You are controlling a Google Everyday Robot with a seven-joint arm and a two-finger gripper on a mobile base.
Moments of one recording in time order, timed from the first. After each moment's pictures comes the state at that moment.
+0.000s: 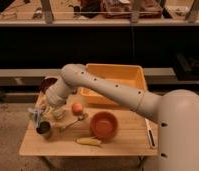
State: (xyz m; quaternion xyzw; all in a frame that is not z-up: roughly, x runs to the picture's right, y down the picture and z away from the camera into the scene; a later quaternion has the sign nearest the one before) arm -0.269 0.099 0.679 -0.25 -0.51 -0.24 0.79
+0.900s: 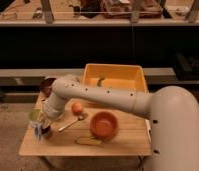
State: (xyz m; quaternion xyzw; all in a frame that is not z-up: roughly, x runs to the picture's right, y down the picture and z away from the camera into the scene) arm -0.271 0.161 0.705 -0.27 -0.44 -0.29 0.81
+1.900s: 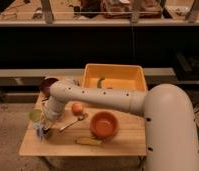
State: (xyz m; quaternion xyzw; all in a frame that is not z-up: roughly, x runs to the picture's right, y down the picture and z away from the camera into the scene) arm -0.270 0.168 0.727 -0.28 -0.41 -0.28 0.82
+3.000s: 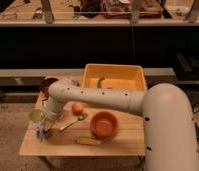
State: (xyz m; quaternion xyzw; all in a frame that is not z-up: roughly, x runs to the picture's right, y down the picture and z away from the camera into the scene) arm -0.274 0.170 0.725 -0.27 -0.41 -0.30 0.82
